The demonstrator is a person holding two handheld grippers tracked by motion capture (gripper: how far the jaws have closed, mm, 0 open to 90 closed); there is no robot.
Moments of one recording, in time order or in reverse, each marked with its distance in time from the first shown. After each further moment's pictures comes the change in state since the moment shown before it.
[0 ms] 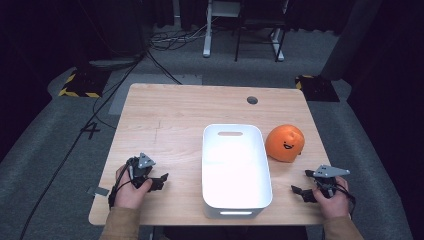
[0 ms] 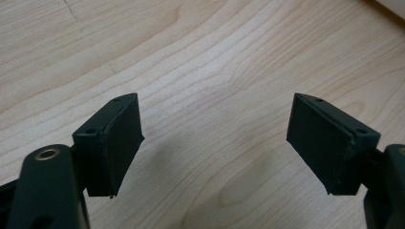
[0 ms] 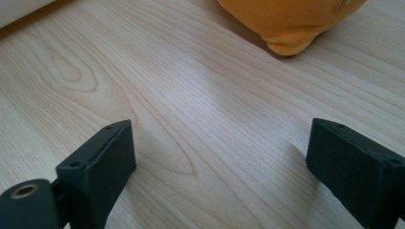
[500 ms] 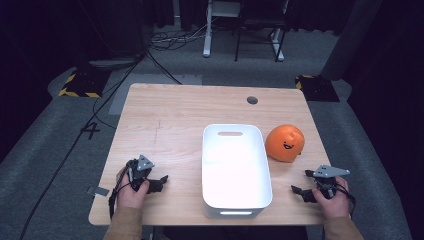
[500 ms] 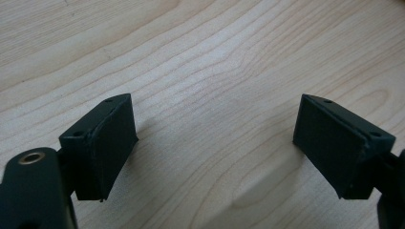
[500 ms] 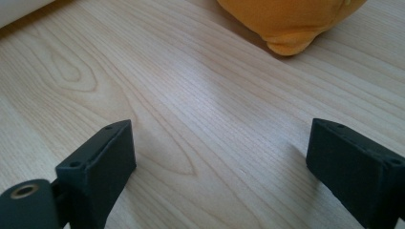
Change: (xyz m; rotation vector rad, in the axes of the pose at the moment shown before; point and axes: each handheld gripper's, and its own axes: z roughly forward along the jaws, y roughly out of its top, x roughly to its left) left arm 0.005 -0.011 0.011 -0.010 -0.023 0.000; right arm 0.000 0.000 0.000 -0.001 -0.001 0.000
